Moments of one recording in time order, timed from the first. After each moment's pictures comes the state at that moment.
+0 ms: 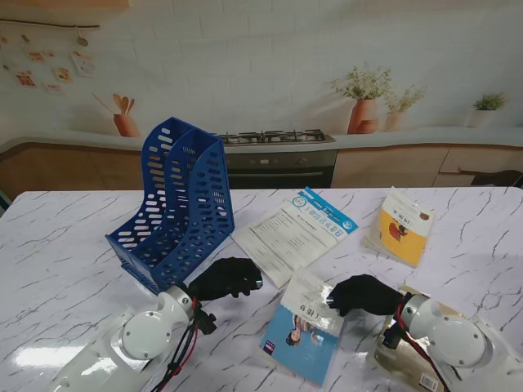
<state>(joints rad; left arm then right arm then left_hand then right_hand) 1.50 -1.12 -1.03 -1.42 0.18 -0.27 -0.08 -1.69 -1.03 1.38 -1.51 -0.26 -0.28 0.41 0.84 -0.34 0.43 -0.06 0.69 0.16 0.86 0.44 0.99 0.23 0.46 0.42 0.93 0.33 0.60 0.51 0.65 0.35 1.19 0.47 0.56 -0.27 0.41 -0.14 0.89 0.10 0.47 0.66 1.02 0.13 0.34 0.24 1.07 0.03 0.46 0.28 0.29 0.22 1.15 0.33</state>
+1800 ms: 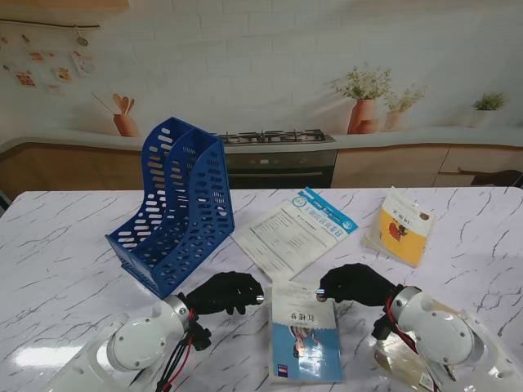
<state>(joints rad) 1.60 -1.08 -1.08 -1.60 0.21 -0.09 -0.20 -1.72 -1.05 1.37 -1.65 -0.36 -0.15 0.32 0.87 -0.21 0.15 -0.06 0.62 0.23 0.63 0.43 0.90 0.25 0.47 0.43 0.90 0.35 0.63 0.53 0.60 0.35 1.25 0.50 0.55 -0.36 0.46 -0.14 0.81 0.07 0.46 0.67 0.99 0.12 0.39 0.39 1.01 0.11 0.45 0.42 0.46 0.26 1.35 0.63</state>
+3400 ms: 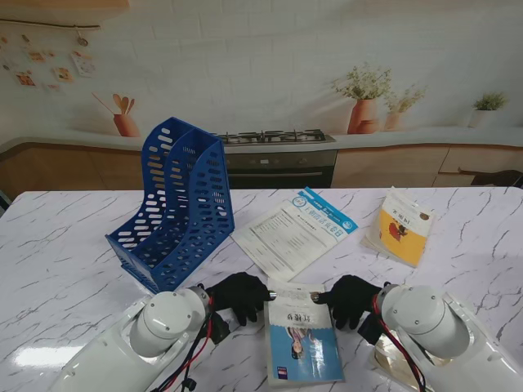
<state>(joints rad) 1.45 -1.12 -0.95 -1.52 0.01 0.27 -0.25 -1.64 -1.03 1.26 -1.71 -0.19 0.46 0.44 0.79 -0.31 0.25 -0.05 0.57 0.42 0.53 0.41 0.84 0.38 0.60 0.41 0.93 0.33 0.71 0.48 0.85 0.30 1.16 0.19 0.48 -0.51 0.66 -0.14 0.68 0.47 0.36 0.63 0.87 0.37 0.64 0.35 1.10 0.21 0.43 0.23 0.72 0.28 1.33 0.32</state>
